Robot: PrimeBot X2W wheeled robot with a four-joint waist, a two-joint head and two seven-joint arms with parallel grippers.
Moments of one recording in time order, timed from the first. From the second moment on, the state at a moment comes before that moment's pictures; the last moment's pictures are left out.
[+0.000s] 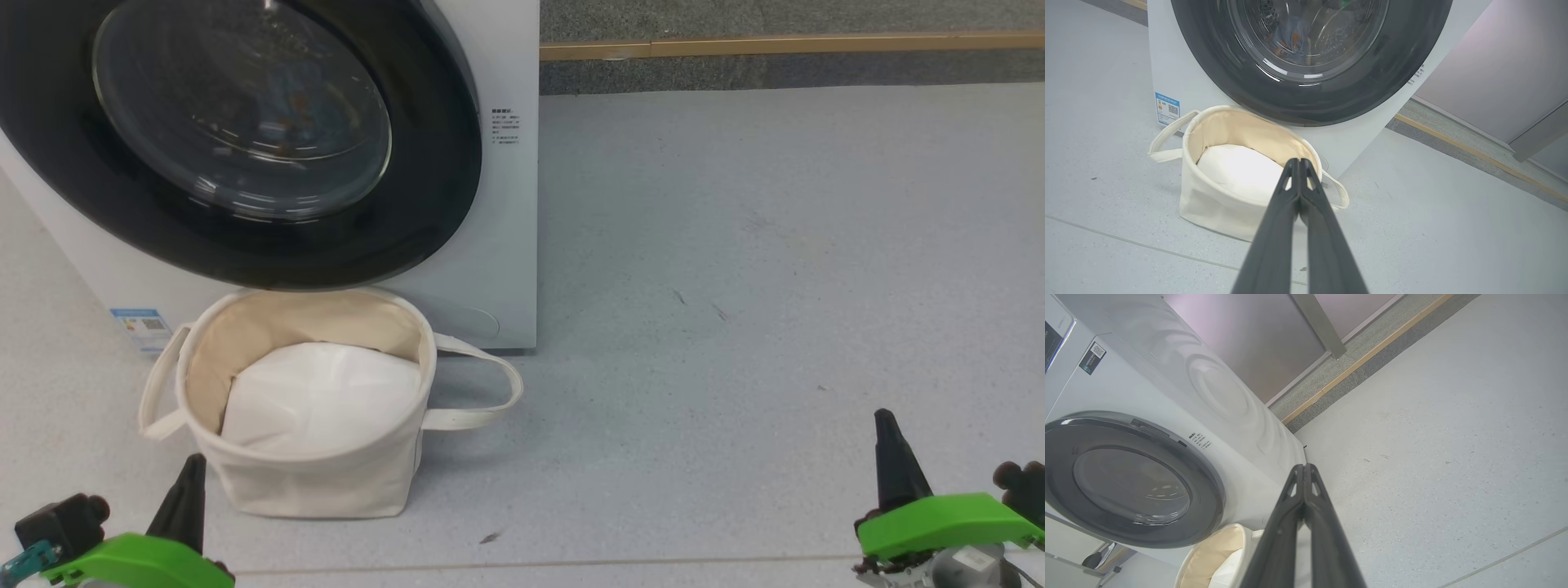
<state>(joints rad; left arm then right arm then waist) -0.21 0.42 -0.35 0.43 -1.00 -0.11 -0.14 -0.08 -0.03 -0.14 0.30 0.68 0.13 -0.06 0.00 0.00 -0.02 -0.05</state>
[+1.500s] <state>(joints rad) -0.16 0.25 -0.16 0.36 -1.28 -0.11 -0.03 -0.08 -0.04 -0.14 0.29 1.11 0.13 0.02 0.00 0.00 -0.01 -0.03</state>
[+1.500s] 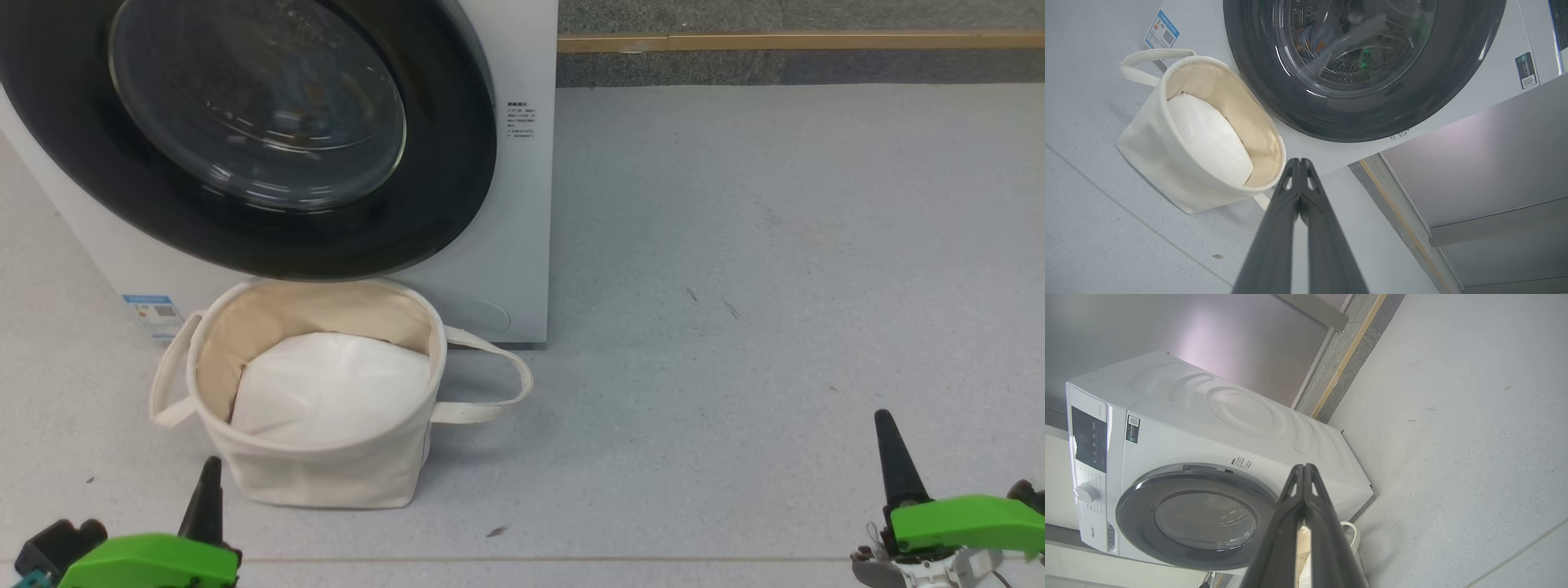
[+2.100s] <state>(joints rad) -0.14 0.17 -0.07 0.33 -1.40 -0.12 0.03 -0.08 -0.04 -0.14 0.29 1.29 0.13 0.05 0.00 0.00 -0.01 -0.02</state>
